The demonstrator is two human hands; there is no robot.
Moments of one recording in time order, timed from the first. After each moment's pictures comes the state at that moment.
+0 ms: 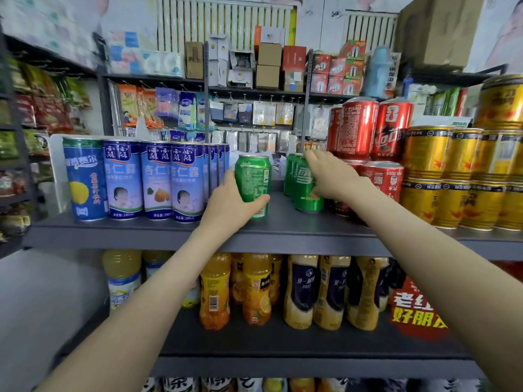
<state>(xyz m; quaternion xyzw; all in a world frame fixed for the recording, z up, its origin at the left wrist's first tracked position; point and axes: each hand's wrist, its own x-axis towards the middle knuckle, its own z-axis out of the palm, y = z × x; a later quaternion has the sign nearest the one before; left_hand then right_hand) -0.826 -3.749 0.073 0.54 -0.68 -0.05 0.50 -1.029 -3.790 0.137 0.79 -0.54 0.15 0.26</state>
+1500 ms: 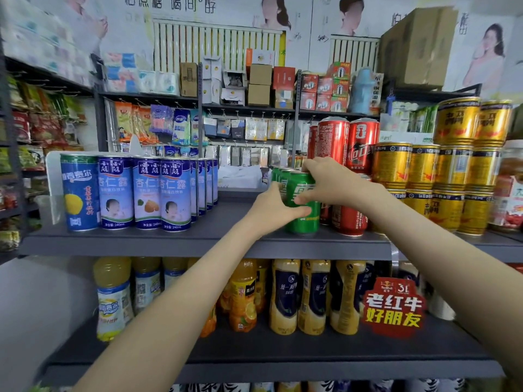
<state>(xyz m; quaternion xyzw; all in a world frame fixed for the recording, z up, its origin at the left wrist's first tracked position) -0.914 -3.741 0.095 0.47 -0.74 -0.21 0.43 -1.056 -3.726 0.160 0.81 -0.53 0.20 0.17</state>
